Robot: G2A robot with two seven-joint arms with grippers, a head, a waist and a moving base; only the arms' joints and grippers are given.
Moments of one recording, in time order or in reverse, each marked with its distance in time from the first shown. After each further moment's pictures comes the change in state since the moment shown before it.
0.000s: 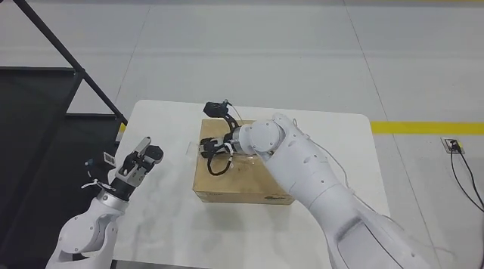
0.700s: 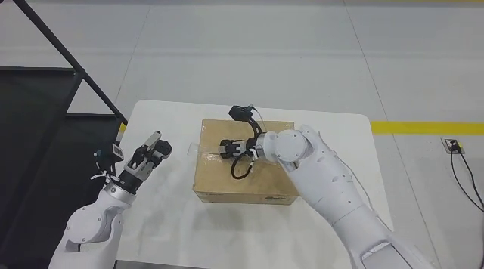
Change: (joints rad) left arm -0.055 0.001 0.051 0.004 0.035 0.023 0.002; right arm -0.249 0.181 0.201 -0.408 -0.150 0.091 0.041
